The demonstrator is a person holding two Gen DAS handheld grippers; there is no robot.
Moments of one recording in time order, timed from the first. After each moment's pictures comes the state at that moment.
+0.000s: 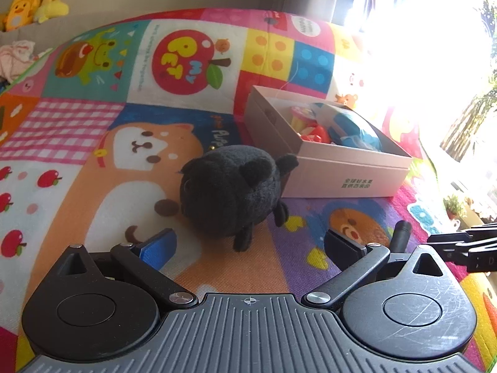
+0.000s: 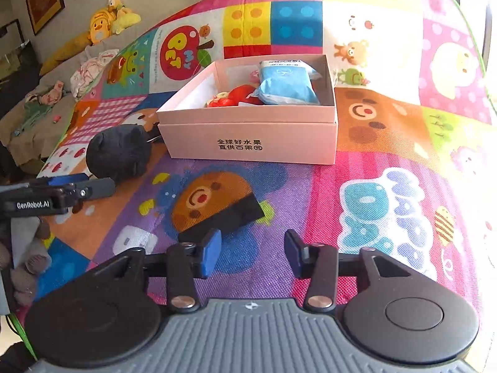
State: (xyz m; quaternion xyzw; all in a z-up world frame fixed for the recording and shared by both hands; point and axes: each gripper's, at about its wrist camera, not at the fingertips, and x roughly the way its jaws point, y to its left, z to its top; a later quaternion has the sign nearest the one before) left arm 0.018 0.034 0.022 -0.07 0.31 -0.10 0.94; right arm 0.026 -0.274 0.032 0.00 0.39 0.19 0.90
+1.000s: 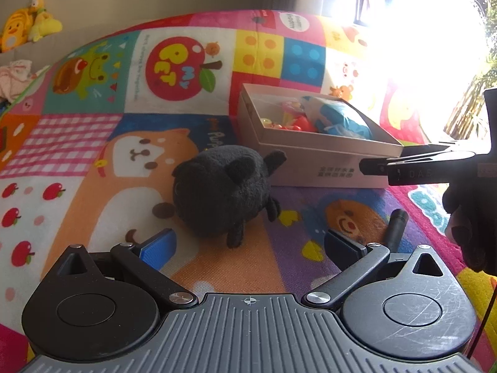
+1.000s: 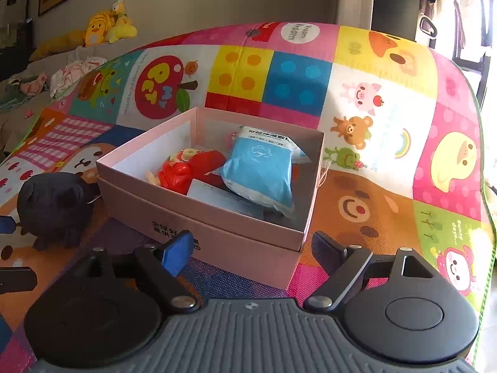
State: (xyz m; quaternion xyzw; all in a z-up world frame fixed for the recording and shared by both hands) left arm 0.009 0.020 0.022 -0.03 0.32 -0.10 0.94; right arm 0.103 -0.247 0.039 -0.09 0.29 0.15 0.94
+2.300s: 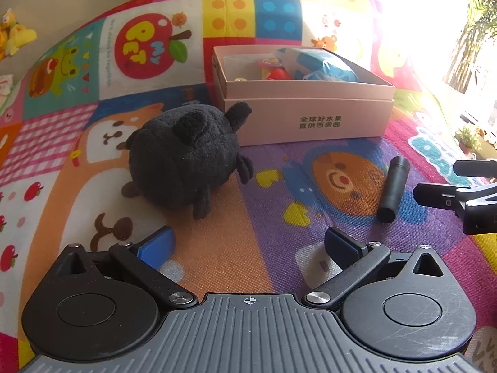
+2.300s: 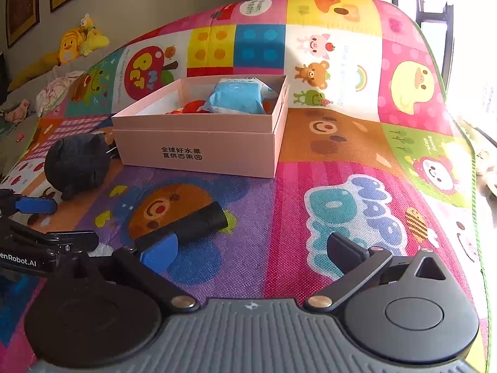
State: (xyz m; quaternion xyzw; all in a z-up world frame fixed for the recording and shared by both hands) left arm 0.016 -0.011 0.003 0.04 0.37 -0.11 0.92; right arm 0.019 -0.277 0.013 -0.01 0.32 0.11 0.94
